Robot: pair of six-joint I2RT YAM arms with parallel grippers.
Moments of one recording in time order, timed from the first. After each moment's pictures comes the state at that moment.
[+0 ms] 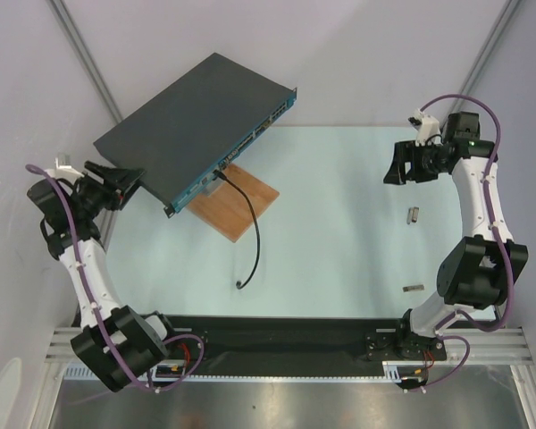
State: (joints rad) left arm 0.62 1.11 0.94 -0.16 0.93 -0.83; right arm -0.18 1.61 1.59 -0.94 -0.56 -0.29
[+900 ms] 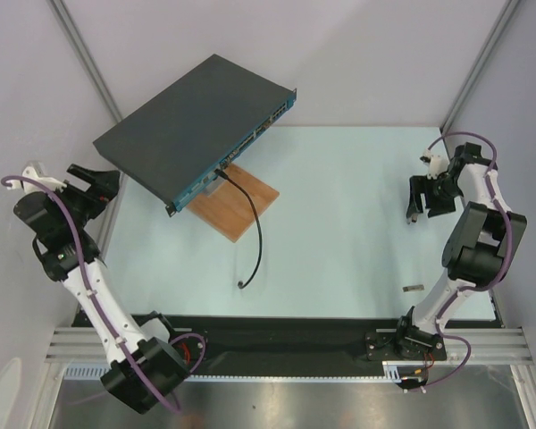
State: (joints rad) left arm 0.71 0.90 0.96 -0.28 0.60 -0.55; right arm -0.34 1.81 1.45 -0.92 -0.34 -0.41
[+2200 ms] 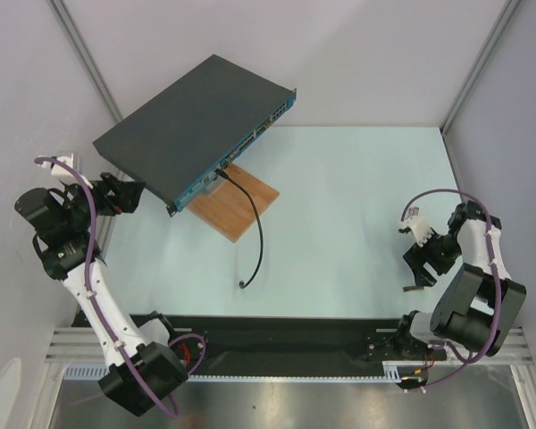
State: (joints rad) left arm 0.67 0.89 0.99 -0.32 0.94 -0.08; right arm -0.45 1.33 0.89 -1.10 -0.28 -1.20
